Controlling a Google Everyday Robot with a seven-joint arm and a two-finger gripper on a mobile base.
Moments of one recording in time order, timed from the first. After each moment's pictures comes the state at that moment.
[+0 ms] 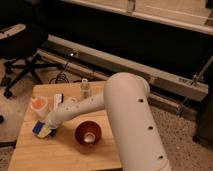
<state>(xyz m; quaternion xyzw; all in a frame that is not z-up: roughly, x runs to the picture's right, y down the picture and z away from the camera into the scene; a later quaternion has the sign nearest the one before) -0.355 0.214 0.837 -0.32 -0.34 0.16 0.87</state>
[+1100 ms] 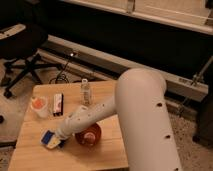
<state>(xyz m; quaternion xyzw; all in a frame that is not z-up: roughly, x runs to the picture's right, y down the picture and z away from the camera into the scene) -0.297 0.262 0.794 -0.35 -0.32 0.19 0.86</state>
